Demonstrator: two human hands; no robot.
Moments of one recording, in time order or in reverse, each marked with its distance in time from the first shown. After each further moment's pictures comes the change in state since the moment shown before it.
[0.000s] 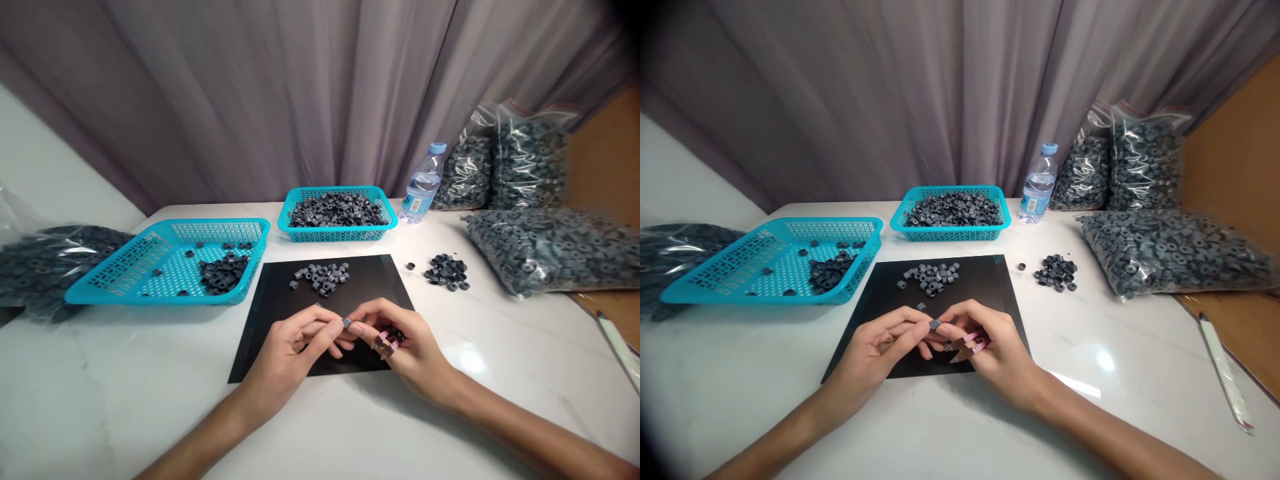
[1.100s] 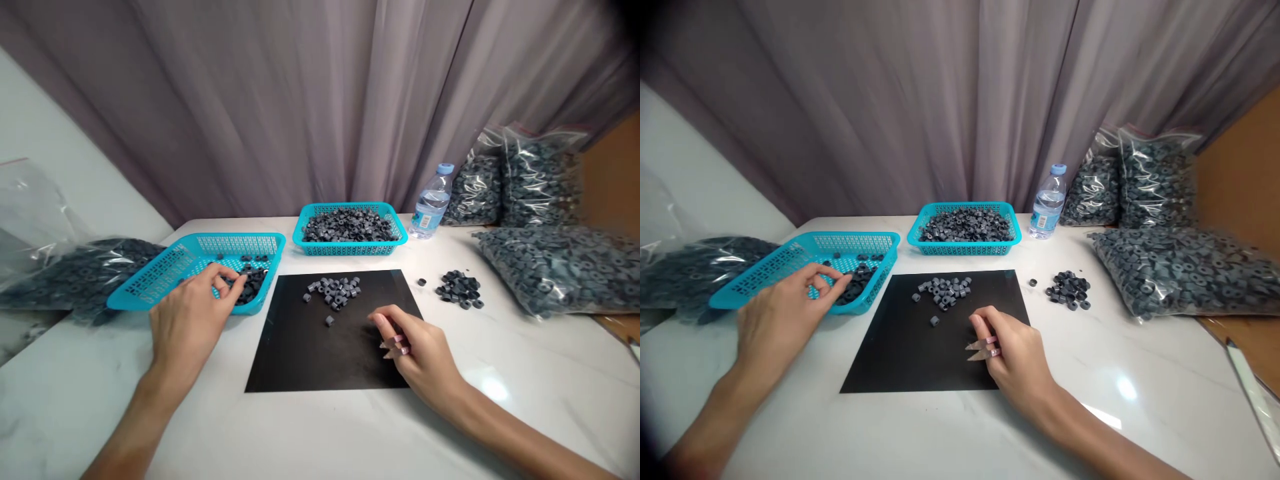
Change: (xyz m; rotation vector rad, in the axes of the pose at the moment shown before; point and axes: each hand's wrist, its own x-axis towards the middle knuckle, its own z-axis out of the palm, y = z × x) left_hand -0.002 0.033 -0.112 1.376 0.881 0.046; right_hand 0.002 0.016 -0.001 -0.522 0.165 -0.008
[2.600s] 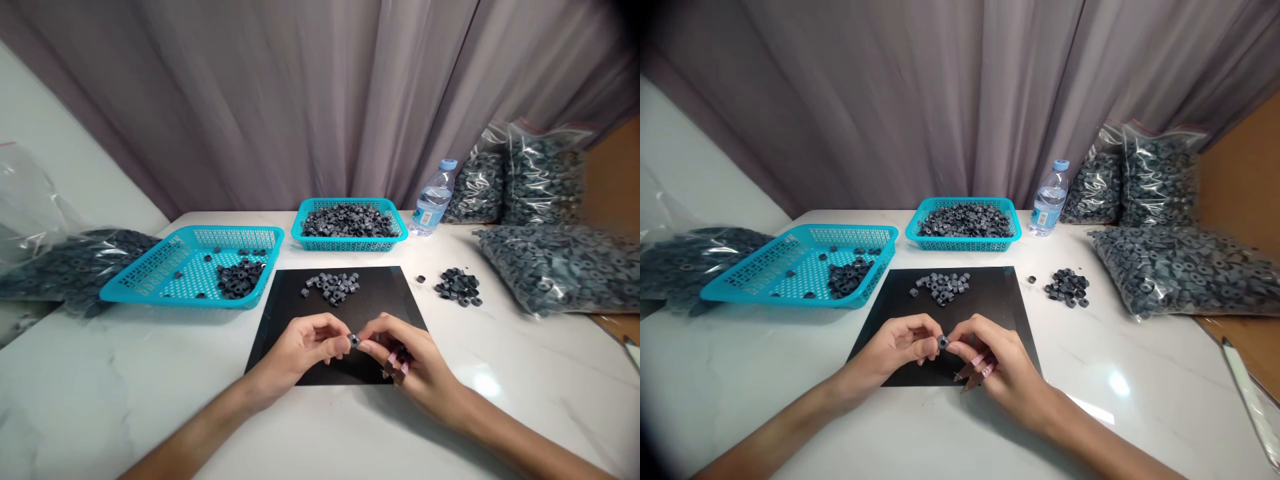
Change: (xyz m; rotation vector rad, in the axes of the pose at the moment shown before) left_hand -0.061 0.079 0.033 -1.483 -1.090 -0.147; right_hand -0.007 -0.013 -0.006 0.508 -0.265 -0.032
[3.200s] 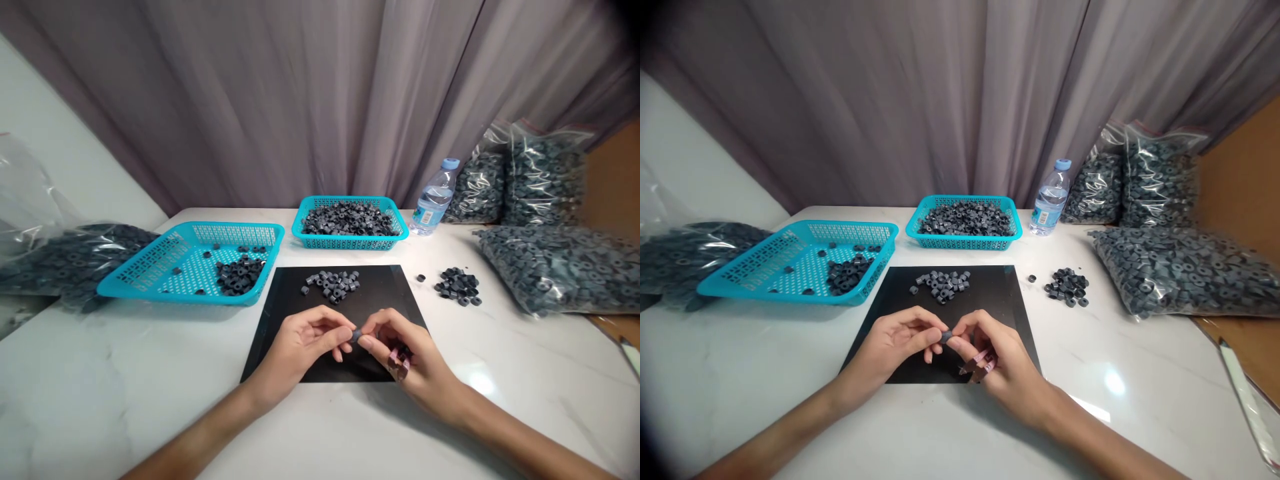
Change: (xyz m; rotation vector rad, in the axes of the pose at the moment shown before) left_hand -0.001 0.001 0.010 -0.034 0.121 0.118; right_hand 0.001 0.001 0.000 0.038 -0.004 0.089
